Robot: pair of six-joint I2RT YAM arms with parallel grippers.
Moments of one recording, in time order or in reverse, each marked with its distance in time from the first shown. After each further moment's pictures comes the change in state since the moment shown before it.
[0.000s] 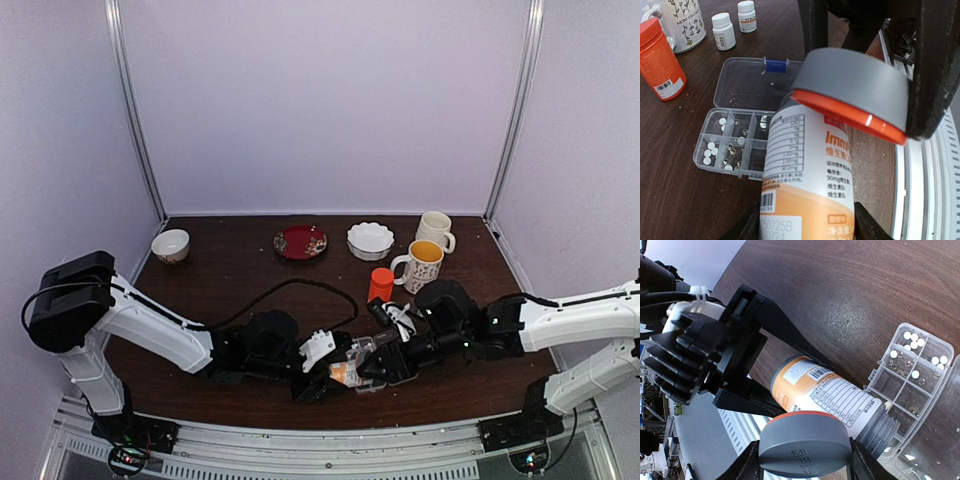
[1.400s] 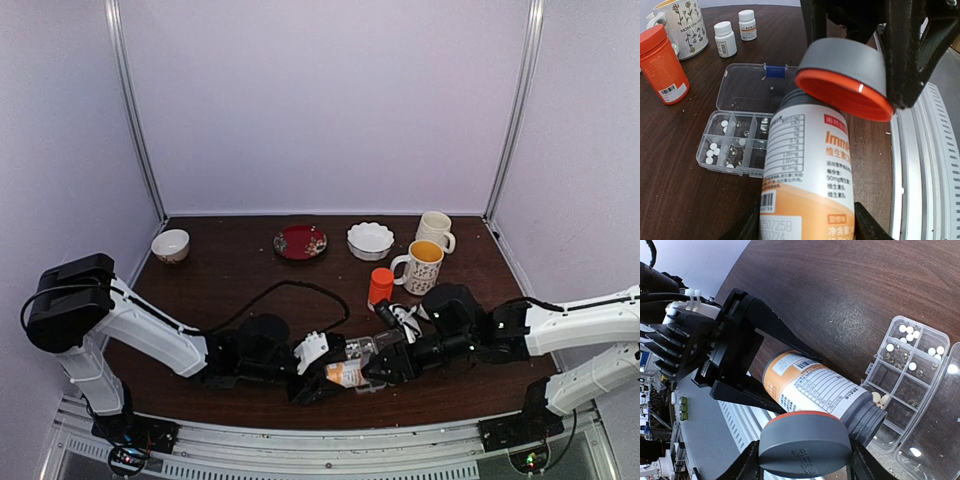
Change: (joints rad) left arm 0.001 -0.013 -0.069 0.111 0.005 0.002; right arm -0.006 -0.045 -0.060 0.052 -0.005 0.053
